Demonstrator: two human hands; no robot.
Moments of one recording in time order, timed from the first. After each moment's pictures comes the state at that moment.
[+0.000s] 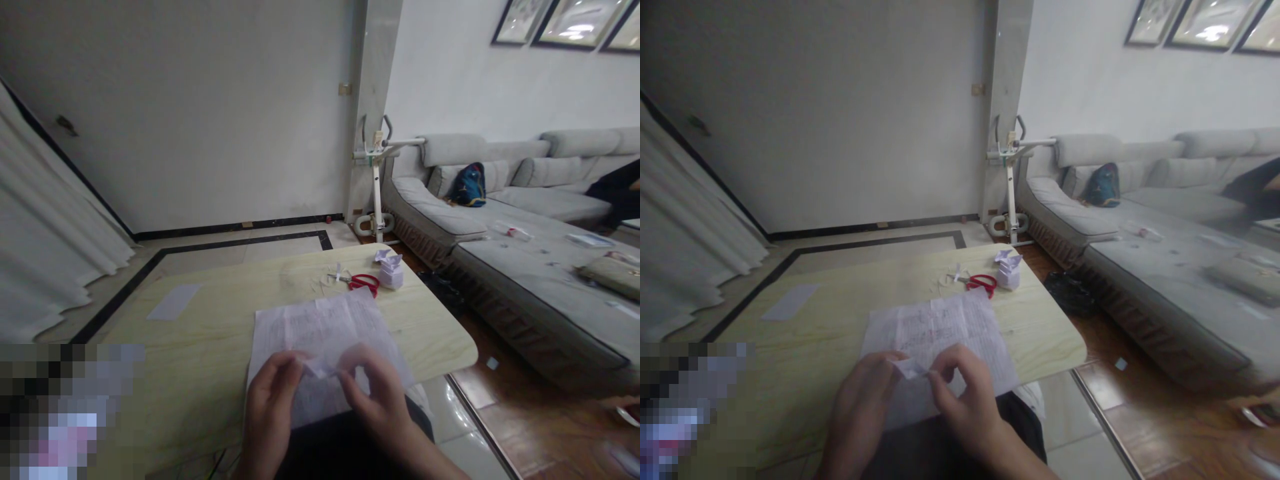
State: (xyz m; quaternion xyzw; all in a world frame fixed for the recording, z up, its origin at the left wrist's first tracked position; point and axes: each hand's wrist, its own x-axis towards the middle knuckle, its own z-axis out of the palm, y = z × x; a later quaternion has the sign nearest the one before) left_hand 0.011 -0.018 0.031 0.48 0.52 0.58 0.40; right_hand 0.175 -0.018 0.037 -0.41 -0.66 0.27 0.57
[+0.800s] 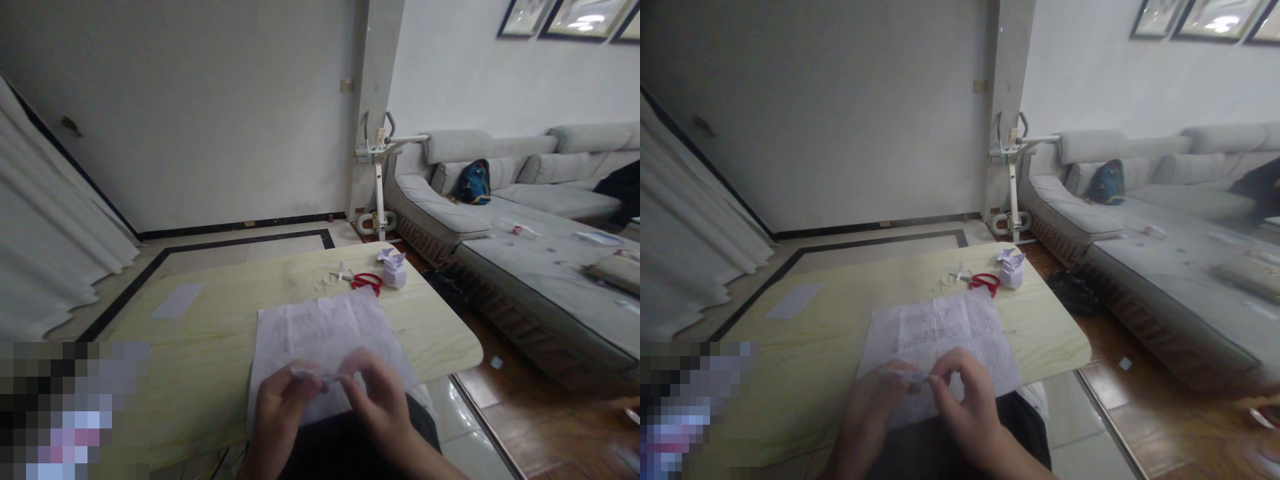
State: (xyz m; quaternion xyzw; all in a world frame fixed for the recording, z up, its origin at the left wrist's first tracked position) left_hand 0.005 -0.021 0.033 0.53 0.47 0.50 0.49; right_hand 0.170 -0.022 0.028 -0.38 -0.64 0.30 0.60
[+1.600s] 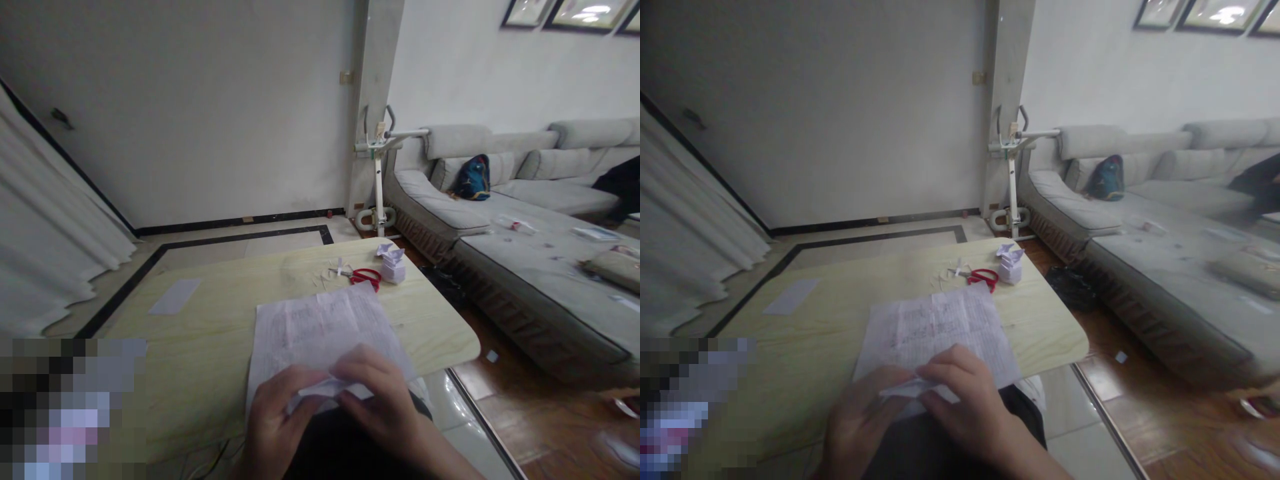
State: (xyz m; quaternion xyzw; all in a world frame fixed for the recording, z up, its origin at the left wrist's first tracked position) left_hand -0.002 -0.028 0.045 0.72 0.40 0.53 0.22; right_hand 0.188 -0.021 0.038 -0.30 -0.77 0.22 0.52
